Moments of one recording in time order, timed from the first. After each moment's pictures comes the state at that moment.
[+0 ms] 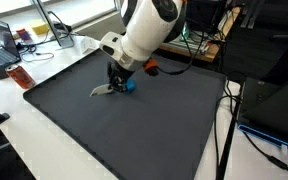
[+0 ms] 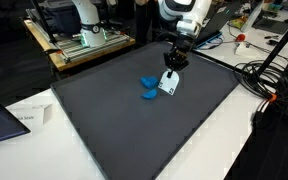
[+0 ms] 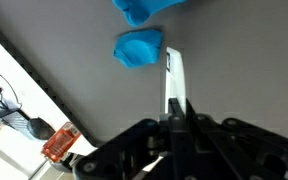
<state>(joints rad) 0.39 0.59 -0.19 -1.80 -0.75 2.29 1.19</state>
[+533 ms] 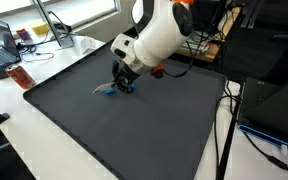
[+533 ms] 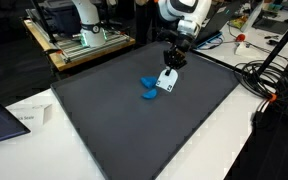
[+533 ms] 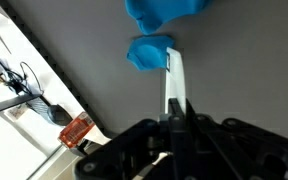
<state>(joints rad) 0.39 0.60 -0.12 -1.80 -0.88 2.16 1.29</state>
